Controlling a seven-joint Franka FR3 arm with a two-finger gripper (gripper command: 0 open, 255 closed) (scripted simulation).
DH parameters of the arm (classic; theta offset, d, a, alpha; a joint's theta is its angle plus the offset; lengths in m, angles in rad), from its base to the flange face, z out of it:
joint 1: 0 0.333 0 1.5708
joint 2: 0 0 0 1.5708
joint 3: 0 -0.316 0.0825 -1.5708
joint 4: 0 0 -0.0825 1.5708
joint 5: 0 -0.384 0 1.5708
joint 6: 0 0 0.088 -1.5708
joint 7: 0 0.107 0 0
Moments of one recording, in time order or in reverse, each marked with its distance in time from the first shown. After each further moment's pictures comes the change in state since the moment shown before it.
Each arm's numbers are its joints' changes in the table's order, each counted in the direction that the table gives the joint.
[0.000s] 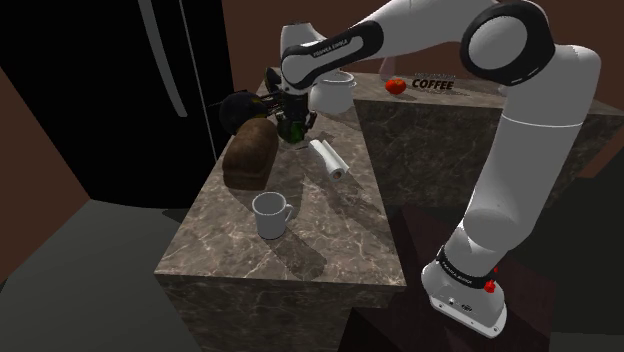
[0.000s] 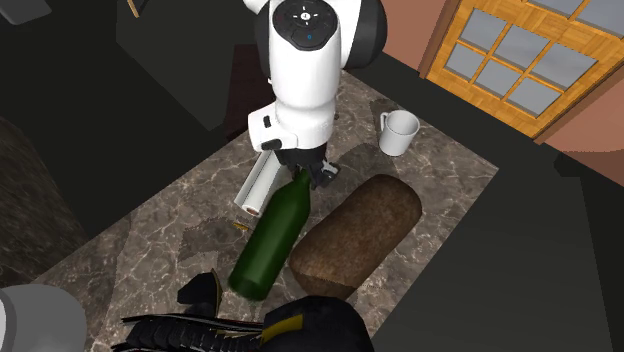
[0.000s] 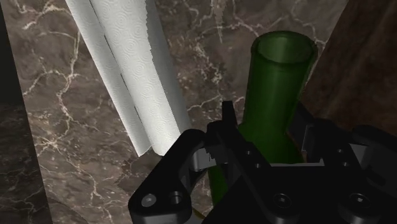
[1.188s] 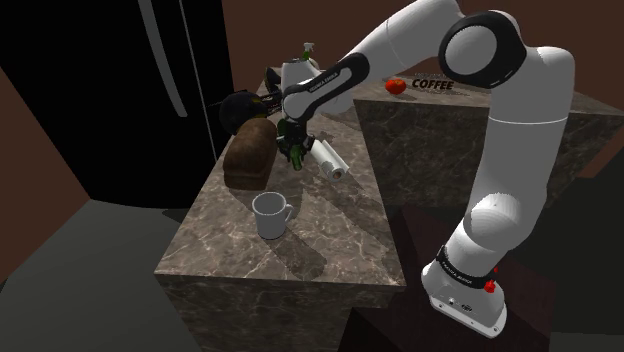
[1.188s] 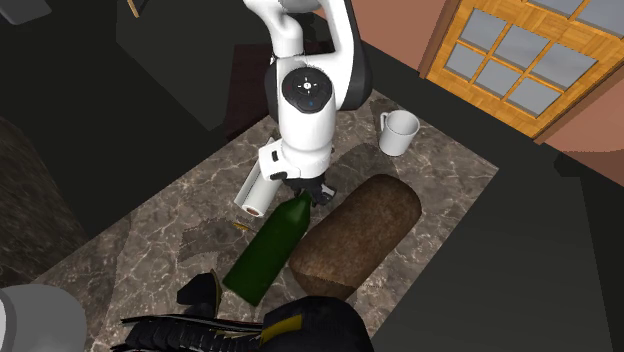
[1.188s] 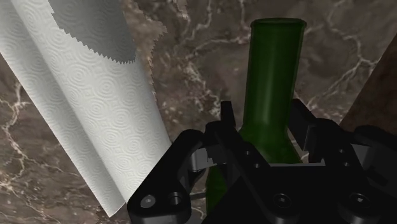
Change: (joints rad) arm 0.006 -0.104 0.007 -0.101 0.026 -0.203 0.021
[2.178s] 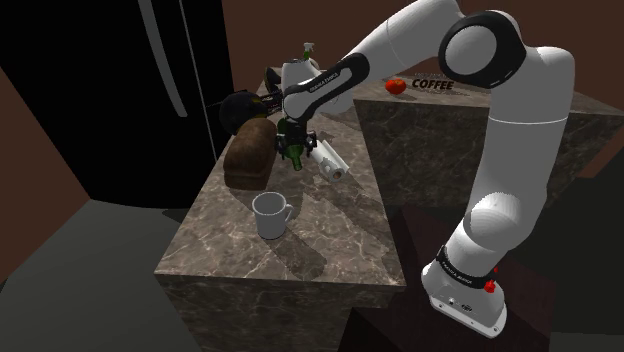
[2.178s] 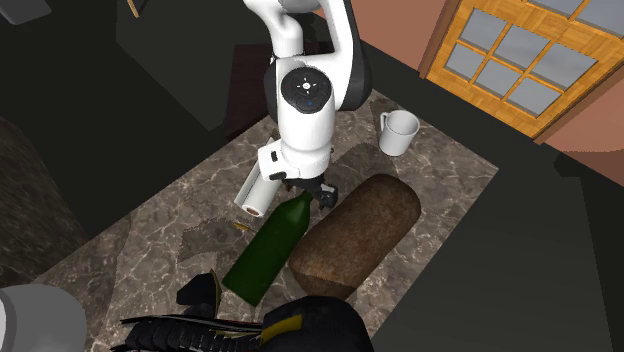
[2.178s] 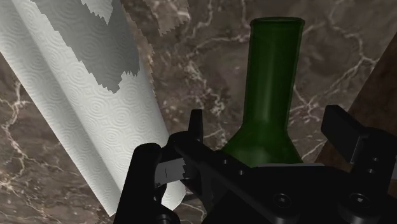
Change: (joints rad) arm -0.001 0.000 0.001 -0.001 0.001 -0.003 -0.001
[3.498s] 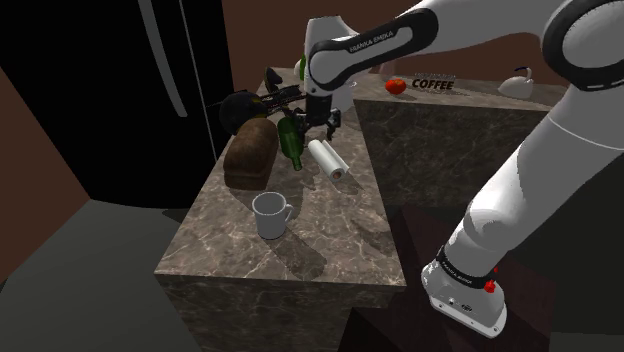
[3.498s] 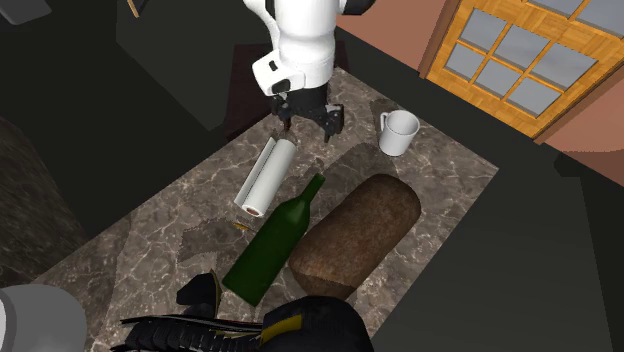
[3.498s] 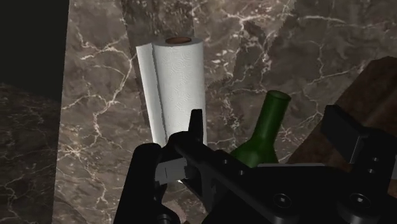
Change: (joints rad) arm -0.003 0.425 -0.020 -0.227 -0.094 0.192 -0.222
